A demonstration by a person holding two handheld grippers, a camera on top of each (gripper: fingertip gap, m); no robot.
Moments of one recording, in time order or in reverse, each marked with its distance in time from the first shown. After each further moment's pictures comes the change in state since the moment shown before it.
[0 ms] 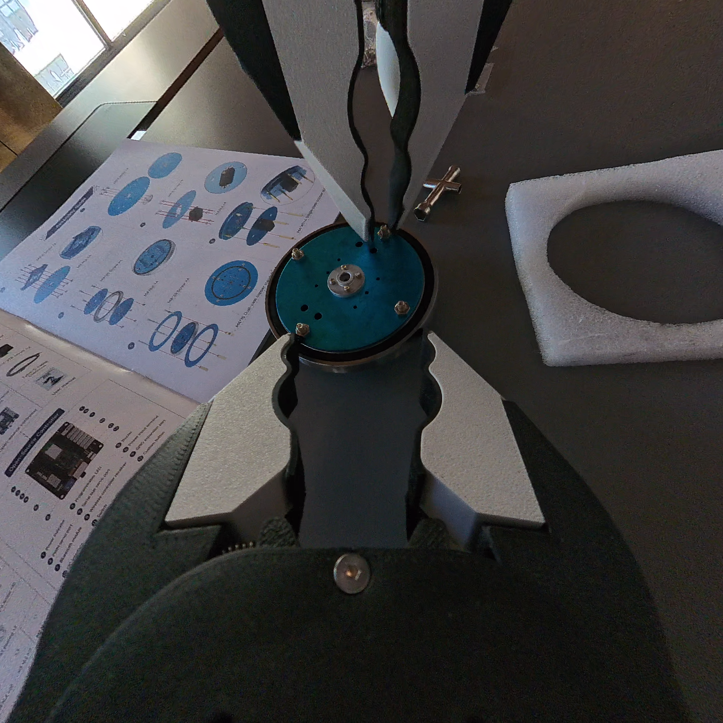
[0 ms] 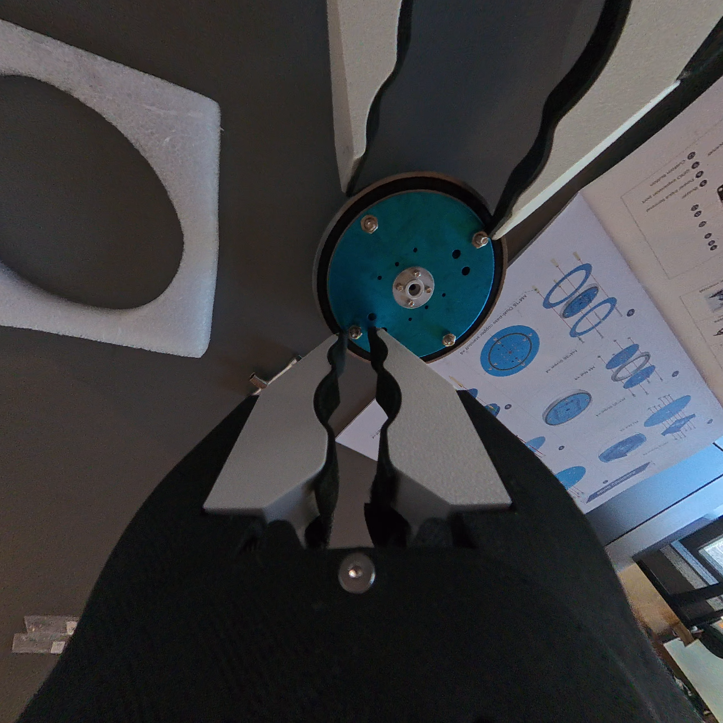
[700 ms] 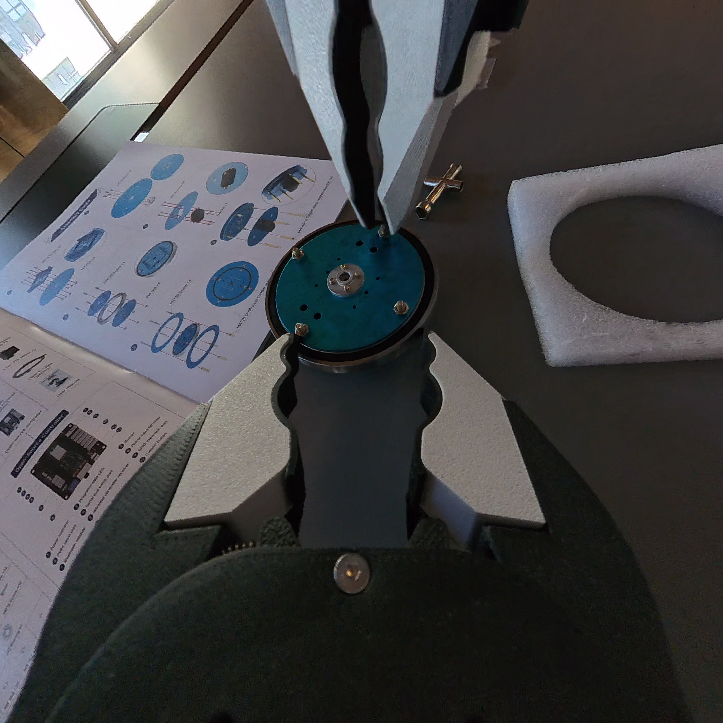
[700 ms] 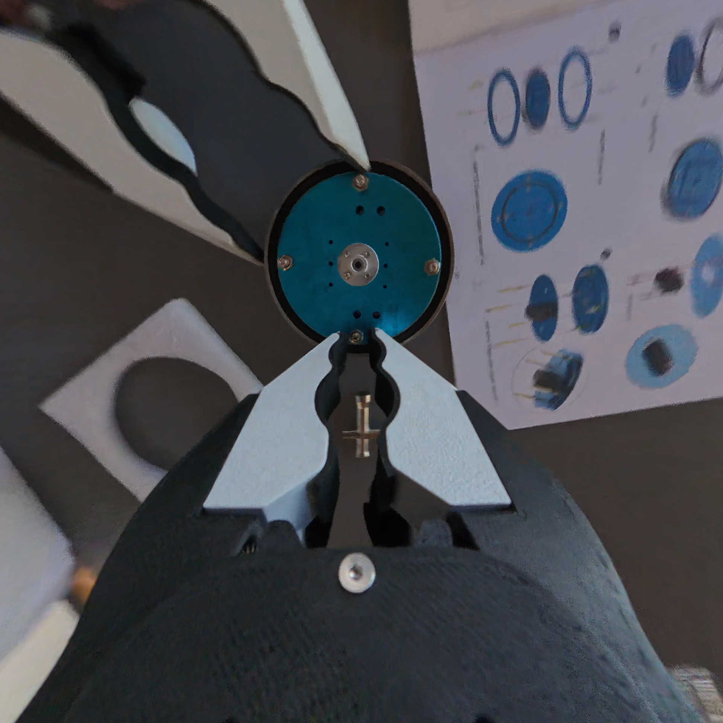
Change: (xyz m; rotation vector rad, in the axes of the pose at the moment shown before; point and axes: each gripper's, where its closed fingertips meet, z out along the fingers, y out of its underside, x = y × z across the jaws) left arm 0.000 0.000 0.001 -0.005 -0.011 0.013; right arm 0.002 0.000 -0.004 0.201 0.020 0.898
